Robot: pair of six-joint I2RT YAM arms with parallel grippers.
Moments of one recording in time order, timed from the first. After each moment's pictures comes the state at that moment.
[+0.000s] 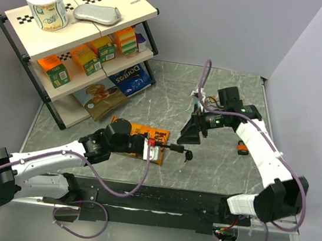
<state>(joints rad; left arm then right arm) -0.94 1.07 0.64 0.18 0.37 0.69 0.32 1.36 1.24 -0.96 -1.16 -0.26</state>
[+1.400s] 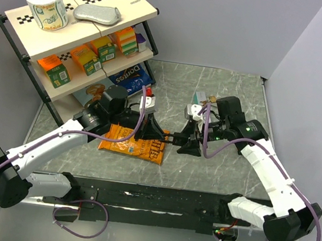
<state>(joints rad) -0.71 1.18 1.02 -0.12 0.87 -0.01 0.46 1.13 1.18 -0.92 -1.01 -0.69</state>
